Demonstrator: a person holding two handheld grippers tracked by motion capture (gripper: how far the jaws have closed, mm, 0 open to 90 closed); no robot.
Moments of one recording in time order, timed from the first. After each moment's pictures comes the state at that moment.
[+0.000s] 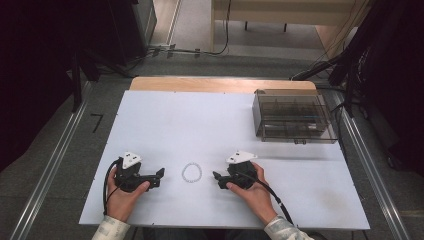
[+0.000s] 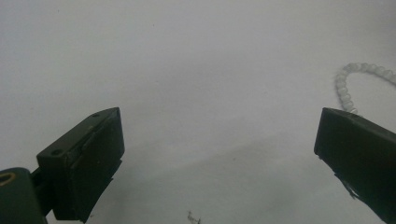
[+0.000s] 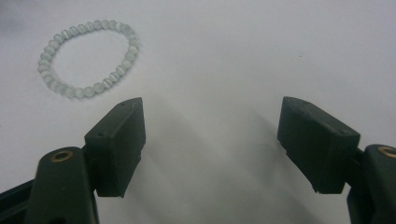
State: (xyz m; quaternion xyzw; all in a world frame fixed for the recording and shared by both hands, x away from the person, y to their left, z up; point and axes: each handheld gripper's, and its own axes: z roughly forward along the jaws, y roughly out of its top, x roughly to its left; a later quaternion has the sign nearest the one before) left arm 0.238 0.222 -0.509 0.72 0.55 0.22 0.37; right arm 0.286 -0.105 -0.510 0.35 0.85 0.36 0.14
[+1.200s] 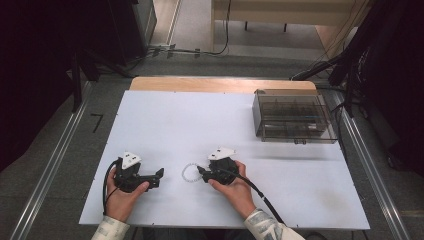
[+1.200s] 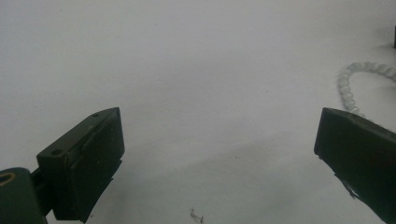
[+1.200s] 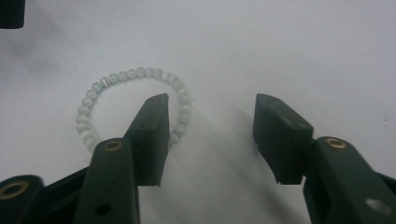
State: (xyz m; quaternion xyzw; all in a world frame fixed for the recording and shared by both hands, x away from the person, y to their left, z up) left arm 0.237 0.223 -0.509 0.72 0.55 0.22 0.37; right arm 0.294 -0.058 -0.513 0.32 0.86 0.38 0.13
